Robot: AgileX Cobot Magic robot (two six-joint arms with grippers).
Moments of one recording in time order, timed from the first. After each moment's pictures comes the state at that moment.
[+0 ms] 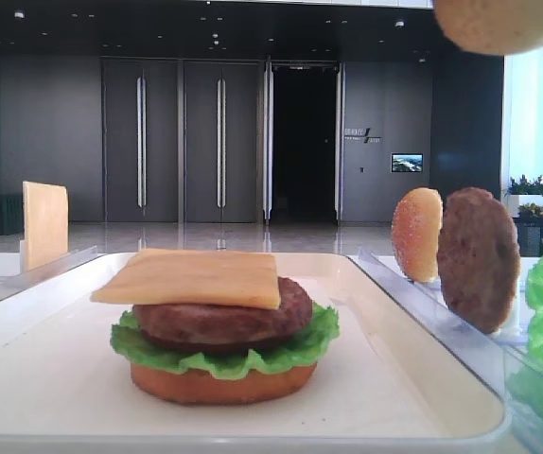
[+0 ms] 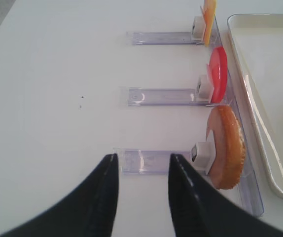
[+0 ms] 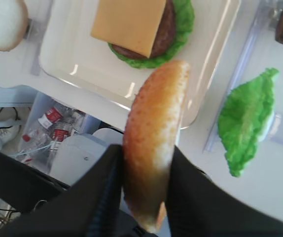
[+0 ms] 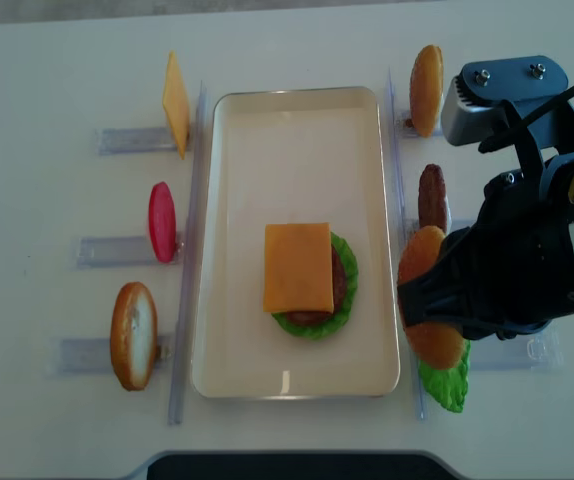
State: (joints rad) left arm 0.10 -0.02 -0.47 0.00 1.11 0.04; right arm 0.85 1.12 -1.04 0.17 1.12 0.43
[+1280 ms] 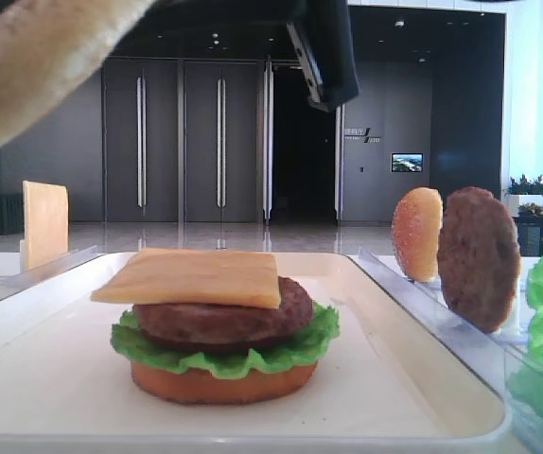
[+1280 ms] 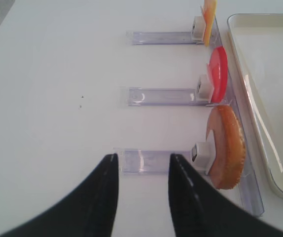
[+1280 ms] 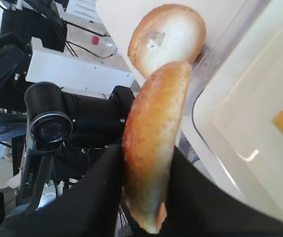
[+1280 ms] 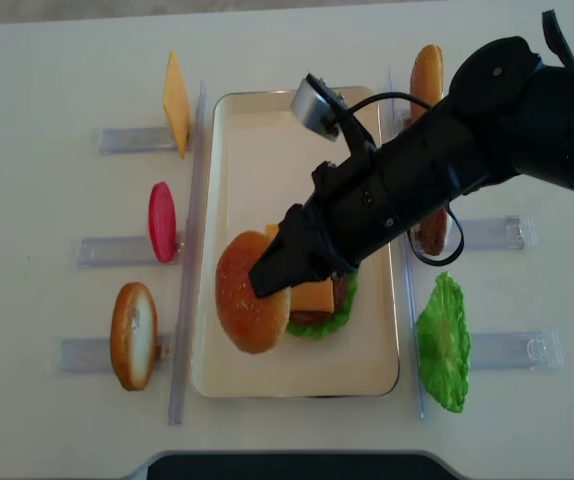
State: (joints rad) left arm 0.10 -0.02 -0.47 0.00 1.11 0.04; right arm 0.60 1.69 -1.03 1.33 1.03 -0.83
